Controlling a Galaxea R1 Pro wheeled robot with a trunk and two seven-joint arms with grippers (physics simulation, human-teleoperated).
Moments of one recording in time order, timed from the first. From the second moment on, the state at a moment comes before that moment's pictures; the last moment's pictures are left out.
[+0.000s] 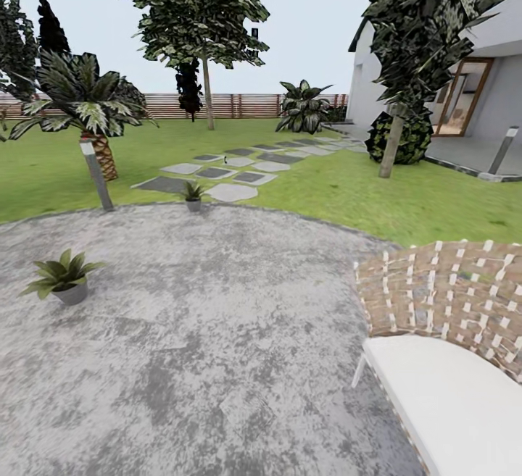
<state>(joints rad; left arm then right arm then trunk) -0.22 0.05 0.03 -0.22 0.03 -0.27 0.01 -0.11 0.00 0.00 -0.04 0.02 -0.73 0.00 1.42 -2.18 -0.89</state>
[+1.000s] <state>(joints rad) -0.22 0.04 0.03 -0.22 0.03 -0.27 0.01 -0.11 0.00 0.00 -0.04 0.02 -0.73 0.00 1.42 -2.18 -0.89</state>
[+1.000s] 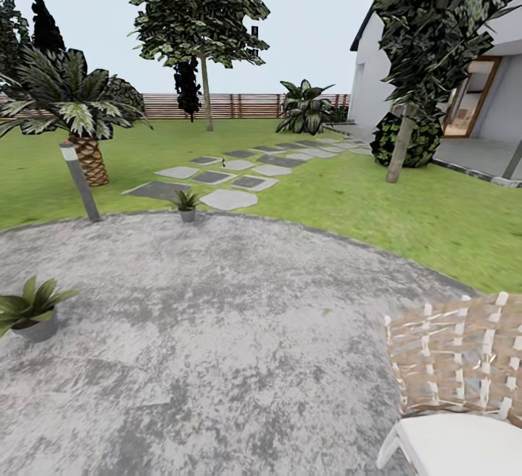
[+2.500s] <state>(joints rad) -0.22 0.04 0.03 -0.22 0.03 -0.27 0.01 -0.11 0.00 0.00 -0.04 0.02 -0.73 0.00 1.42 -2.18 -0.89</state>
